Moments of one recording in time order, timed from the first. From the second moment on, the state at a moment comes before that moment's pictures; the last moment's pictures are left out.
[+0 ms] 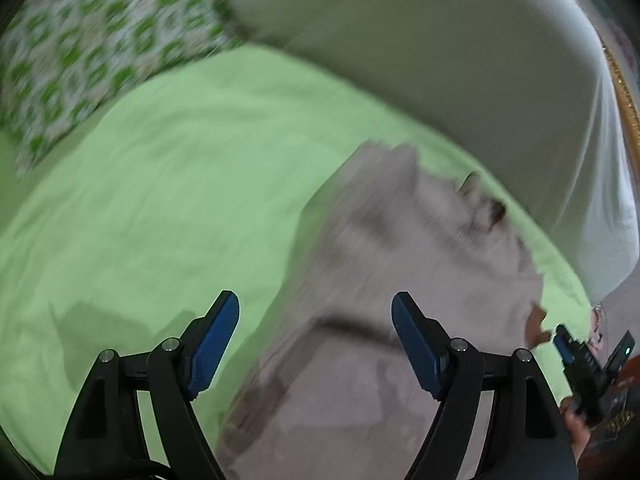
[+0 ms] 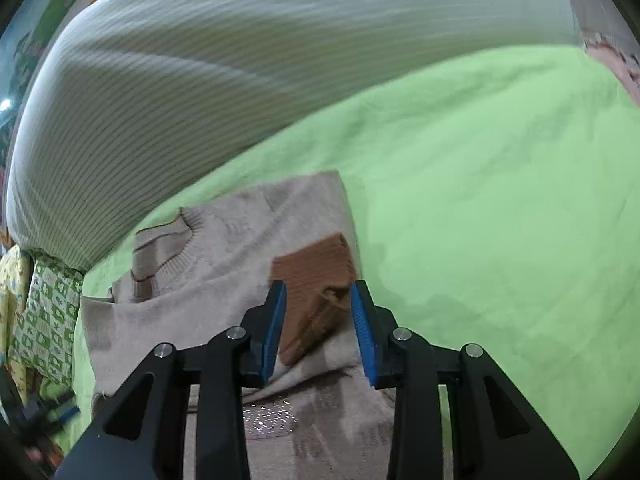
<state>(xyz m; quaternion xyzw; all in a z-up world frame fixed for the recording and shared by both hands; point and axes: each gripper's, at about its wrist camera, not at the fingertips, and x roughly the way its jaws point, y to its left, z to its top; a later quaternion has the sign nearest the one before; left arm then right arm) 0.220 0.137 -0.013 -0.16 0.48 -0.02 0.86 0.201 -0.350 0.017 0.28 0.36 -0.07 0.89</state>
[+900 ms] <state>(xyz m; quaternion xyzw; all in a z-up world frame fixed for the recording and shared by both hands) 0.235 0.136 -0.105 -0.36 0.49 0.02 0.79 0.456 -0.065 -0.003 0.17 0.56 0.29 0.75</state>
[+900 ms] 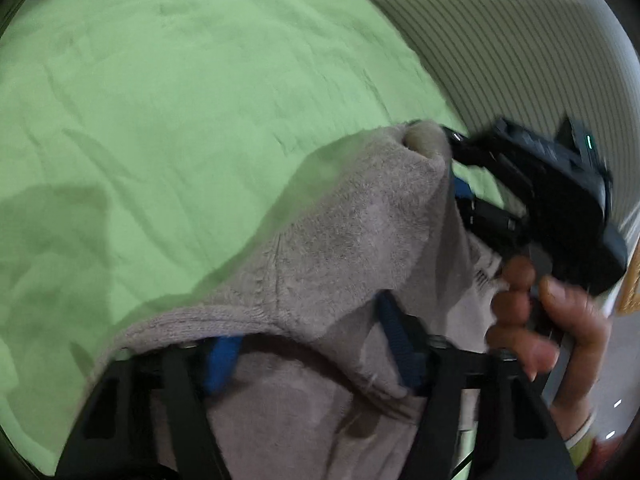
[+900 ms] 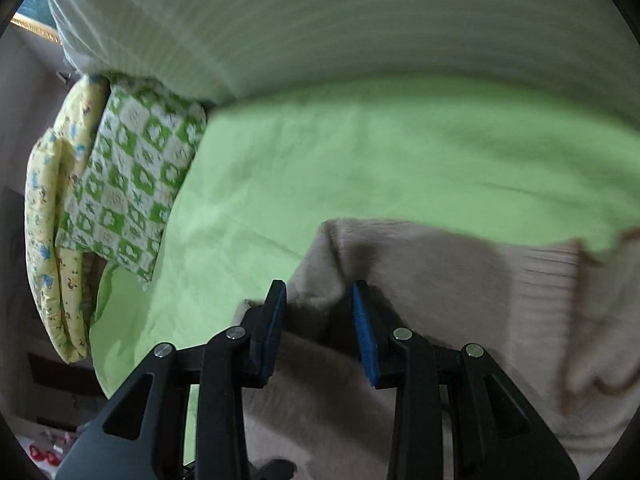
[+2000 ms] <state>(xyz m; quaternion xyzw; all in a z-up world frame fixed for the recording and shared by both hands) 0.233 0.135 -0.096 -0.31 0.50 0.00 0.81 0.463 -0.037 0.022 0.09 0.47 0.23 0.85</state>
